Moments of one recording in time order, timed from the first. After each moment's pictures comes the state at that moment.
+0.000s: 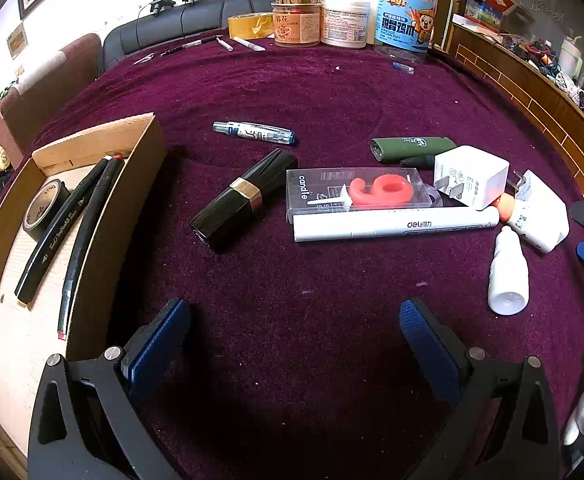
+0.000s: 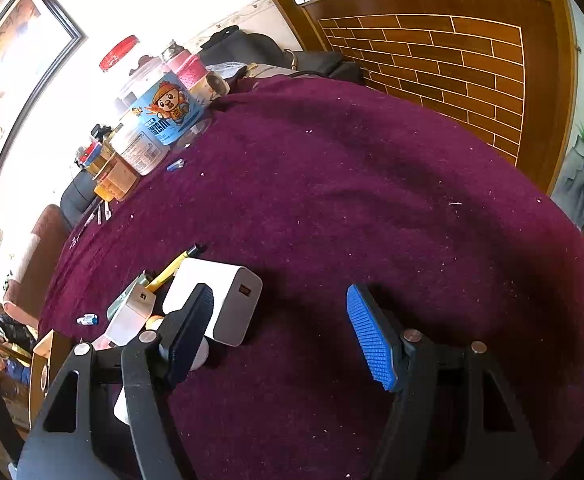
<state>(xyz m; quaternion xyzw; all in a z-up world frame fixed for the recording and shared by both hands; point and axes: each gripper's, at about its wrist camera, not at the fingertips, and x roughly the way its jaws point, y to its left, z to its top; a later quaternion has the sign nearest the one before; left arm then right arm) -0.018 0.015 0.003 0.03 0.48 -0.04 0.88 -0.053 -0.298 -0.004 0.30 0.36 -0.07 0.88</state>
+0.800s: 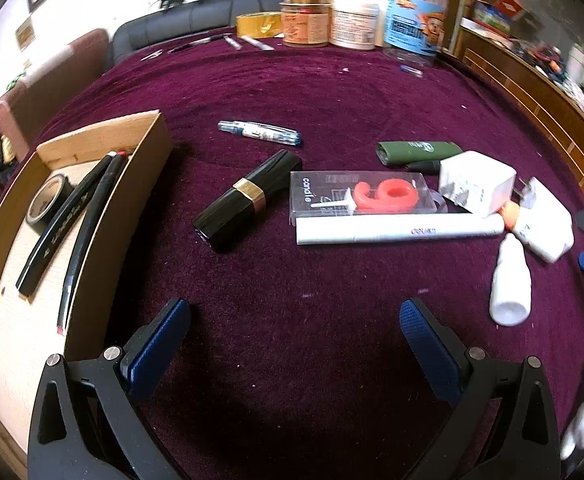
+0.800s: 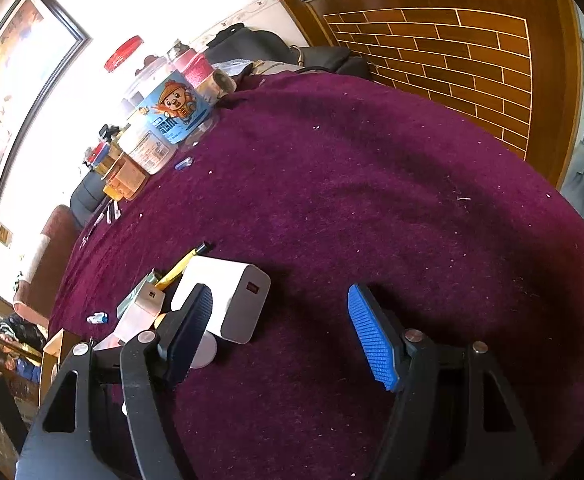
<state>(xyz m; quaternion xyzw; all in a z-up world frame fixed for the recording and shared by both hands) -0.015 0.014 0.000 0.02 0.48 -0.02 0.88 -0.053 -0.300 -0.006 0.32 0.36 -0.04 0.88</state>
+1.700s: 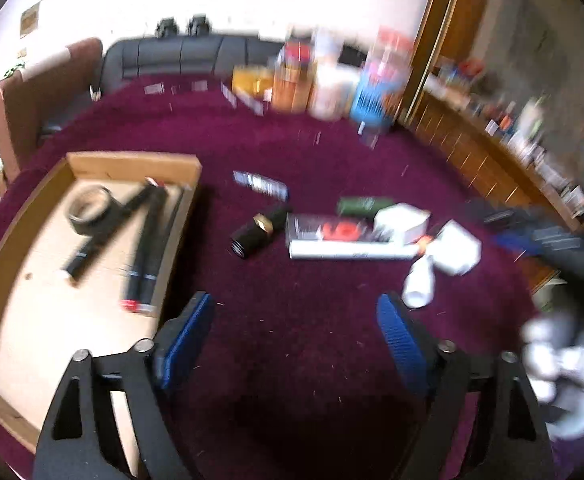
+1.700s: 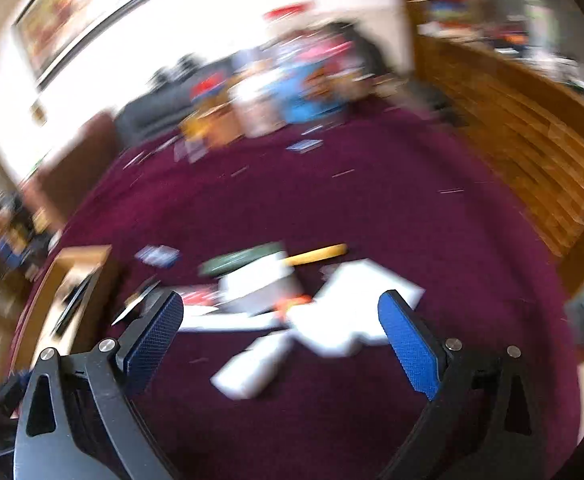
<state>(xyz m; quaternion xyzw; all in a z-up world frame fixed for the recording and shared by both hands) -0.095 0.075 0.076 -0.07 0.38 -0.11 0.91 -0.024 -0.190 0.065 0.12 0.39 0.09 0.91</state>
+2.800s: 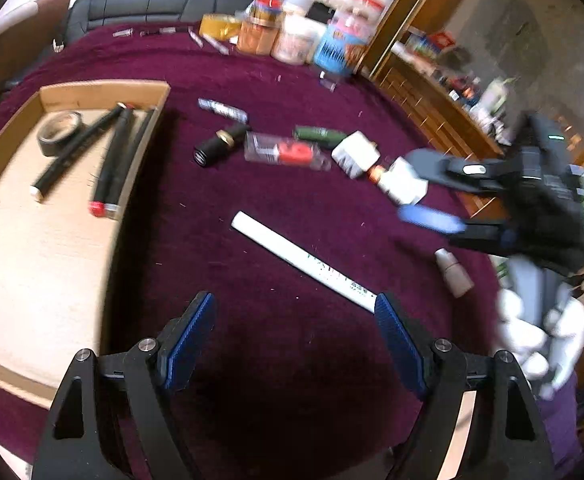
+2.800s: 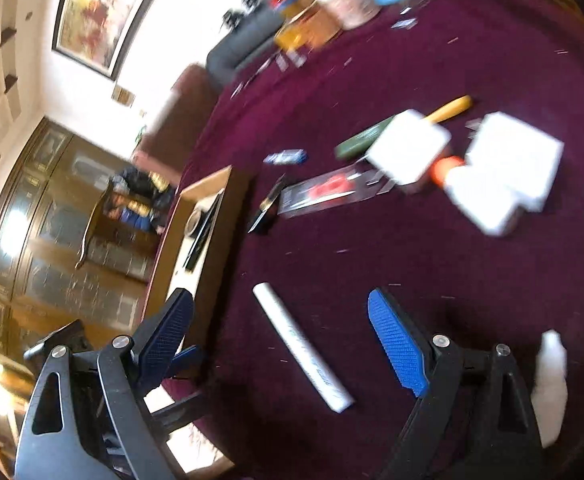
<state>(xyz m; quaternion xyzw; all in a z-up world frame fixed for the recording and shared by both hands) -0.115 0.067 0.050 -0.09 0.49 -0.18 0.85 -0.056 -0.186 0.026 0.28 0.47 0.27 0.79</state>
